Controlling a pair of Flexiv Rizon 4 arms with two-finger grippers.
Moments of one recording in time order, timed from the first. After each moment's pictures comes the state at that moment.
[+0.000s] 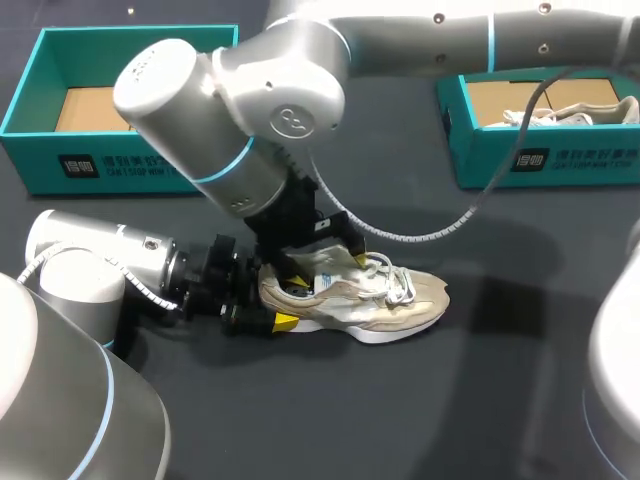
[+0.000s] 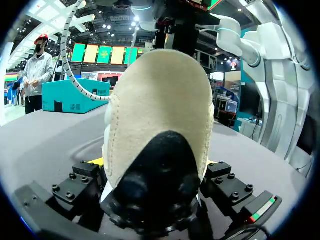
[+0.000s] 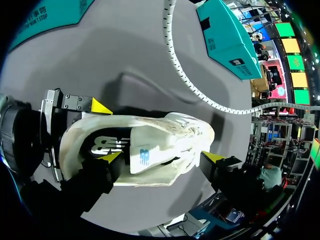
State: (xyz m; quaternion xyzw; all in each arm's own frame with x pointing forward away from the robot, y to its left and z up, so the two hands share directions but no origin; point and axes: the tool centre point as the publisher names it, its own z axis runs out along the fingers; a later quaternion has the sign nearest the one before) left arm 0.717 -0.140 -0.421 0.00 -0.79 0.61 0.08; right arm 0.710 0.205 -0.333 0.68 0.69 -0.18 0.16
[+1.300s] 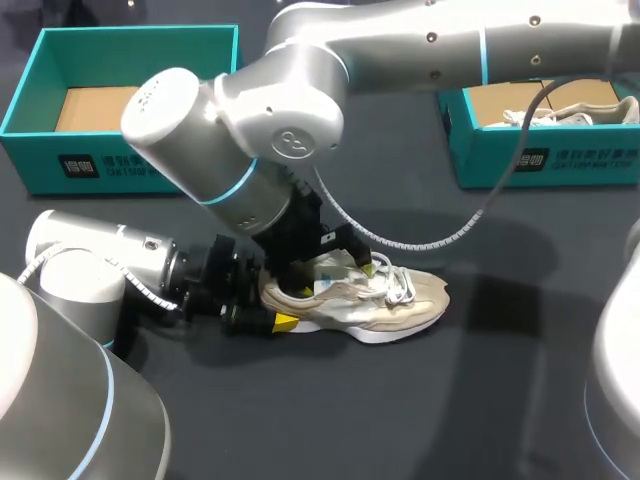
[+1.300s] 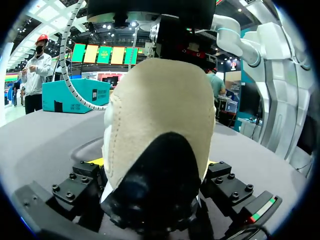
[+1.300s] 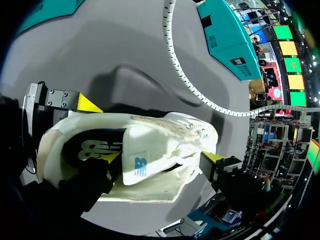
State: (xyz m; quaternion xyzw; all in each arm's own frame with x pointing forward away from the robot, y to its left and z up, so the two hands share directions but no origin) left arm 0.717 -0.140 -0.422 0.00 -0.79 0.61 0.08; right arm 0.708 0.192 -0.356 0.67 0.69 -0.20 0.18
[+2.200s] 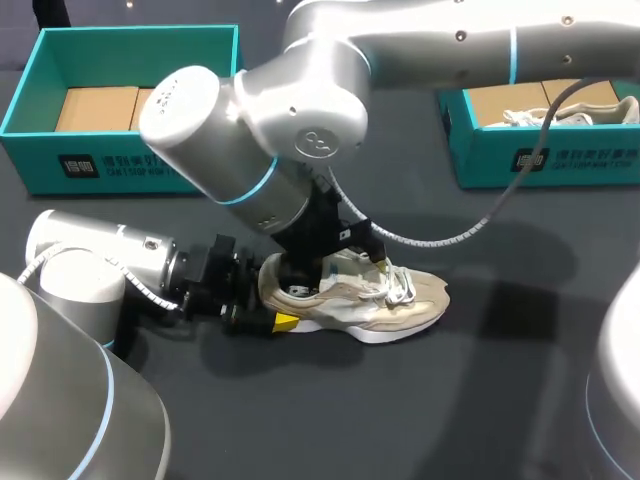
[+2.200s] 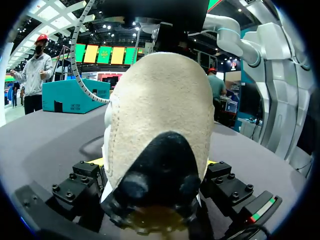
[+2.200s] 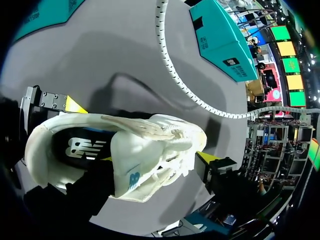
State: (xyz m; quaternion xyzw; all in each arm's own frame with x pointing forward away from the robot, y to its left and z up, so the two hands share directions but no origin) left arm 0.717 -0.140 -0.421 0.00 -0.79 0.61 0.08; right arm 0.707 0.170 -0.342 0.67 0.69 -0.18 0.20
